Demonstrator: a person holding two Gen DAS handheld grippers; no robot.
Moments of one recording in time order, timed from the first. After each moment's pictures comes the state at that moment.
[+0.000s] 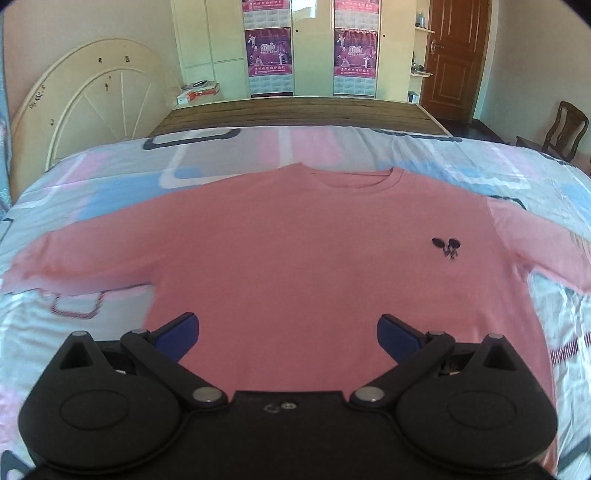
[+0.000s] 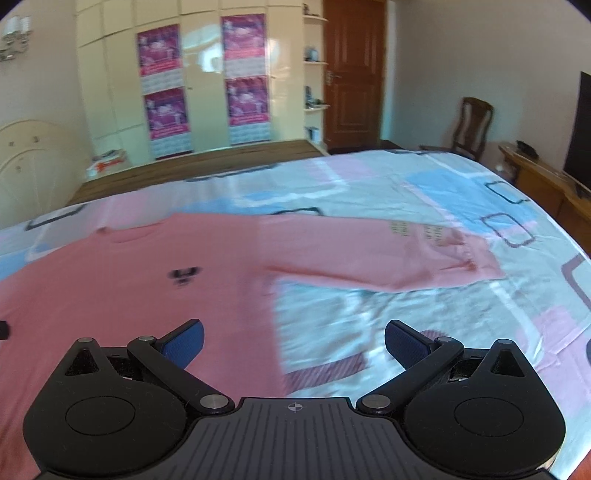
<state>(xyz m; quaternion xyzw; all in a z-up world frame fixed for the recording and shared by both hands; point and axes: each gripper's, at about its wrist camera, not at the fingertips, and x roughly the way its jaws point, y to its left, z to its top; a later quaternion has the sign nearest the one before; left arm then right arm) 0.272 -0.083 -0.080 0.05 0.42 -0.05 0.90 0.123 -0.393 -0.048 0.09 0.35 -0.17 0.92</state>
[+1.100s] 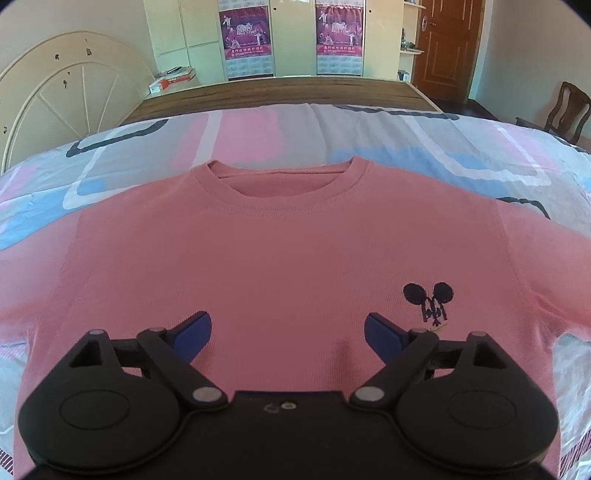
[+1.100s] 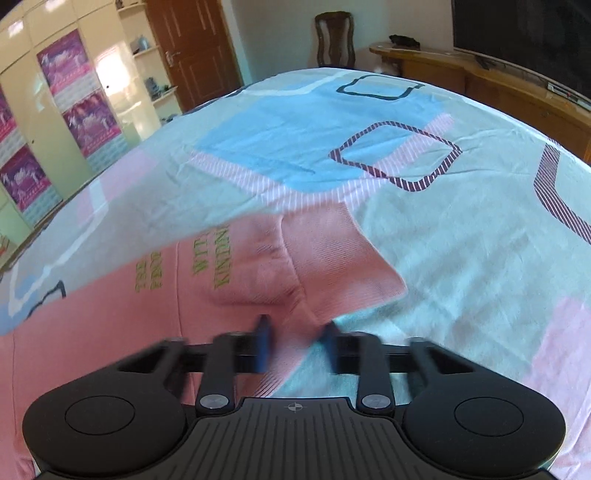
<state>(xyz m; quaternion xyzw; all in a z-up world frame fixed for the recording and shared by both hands) 0.380 -0.191 -0.152 0.07 0.45 -0.06 0.89 0.175 -0.671 -0.148 0.27 0.36 -0.33 0.83</state>
